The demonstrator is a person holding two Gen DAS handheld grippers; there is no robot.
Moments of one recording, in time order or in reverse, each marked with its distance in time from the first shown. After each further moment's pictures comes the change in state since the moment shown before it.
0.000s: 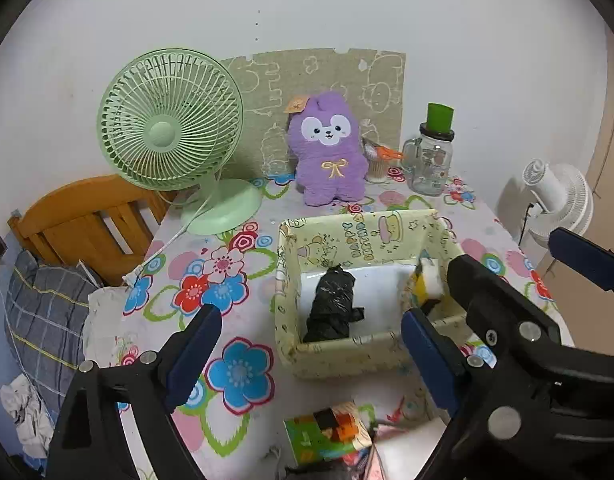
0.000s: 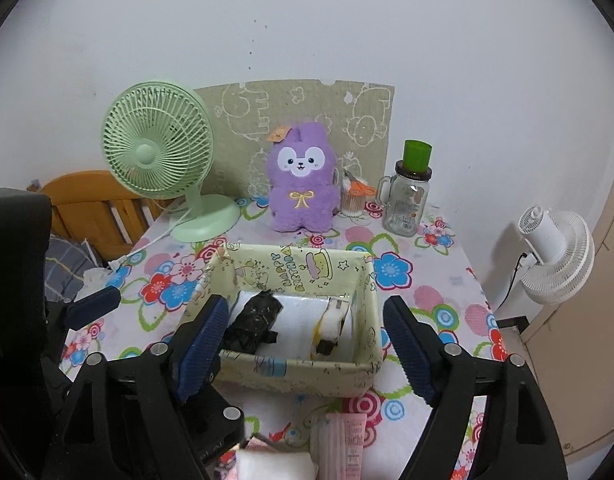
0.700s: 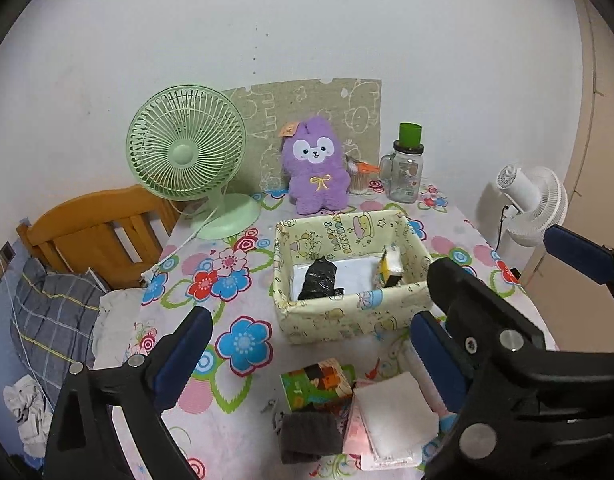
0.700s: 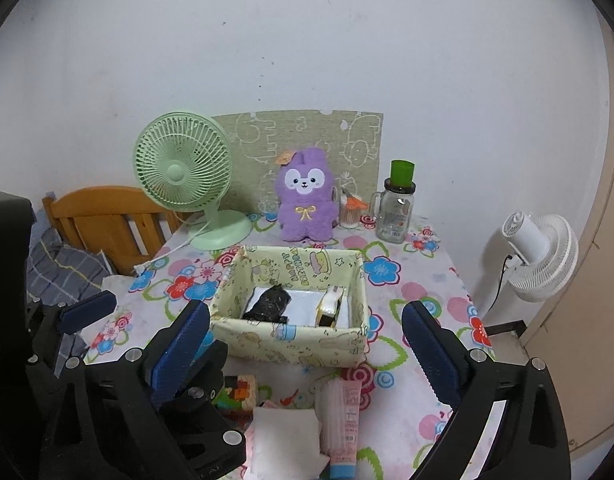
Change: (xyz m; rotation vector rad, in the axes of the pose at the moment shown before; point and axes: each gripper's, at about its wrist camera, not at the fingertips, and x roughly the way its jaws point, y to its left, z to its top) left arm -0.079 -0.011 -0.034 0.021 -0.078 -0.013; right arm -0.080 0.001 -0.024 0.010 -0.079 0.017
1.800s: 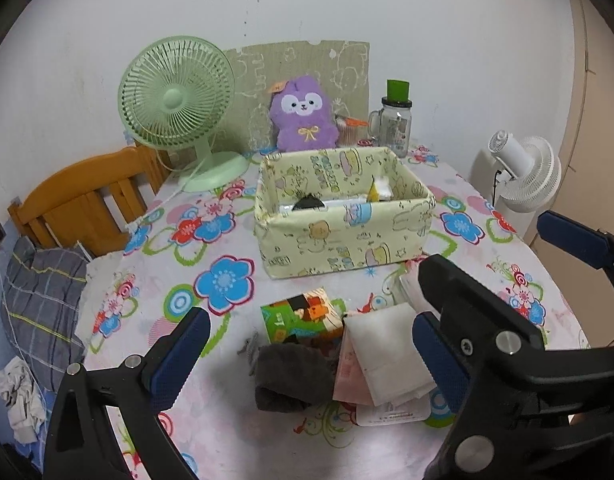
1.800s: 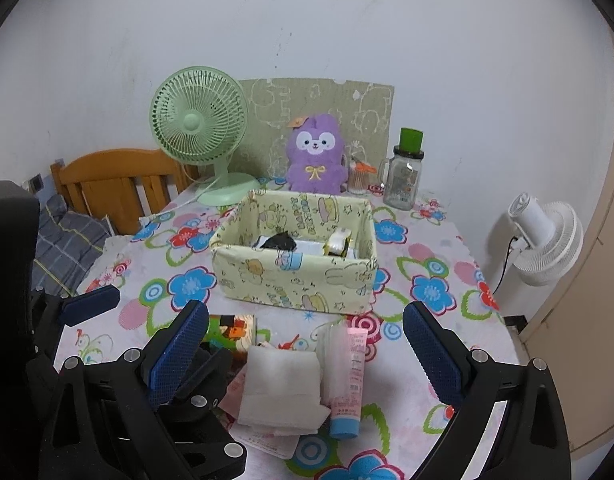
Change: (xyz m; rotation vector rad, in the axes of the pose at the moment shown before) left arm 0.019 -0.011 -0.074 0.006 0.063 -0.032; right arm 0.004 0.007 -0.076 -0.052 0.039 0.018
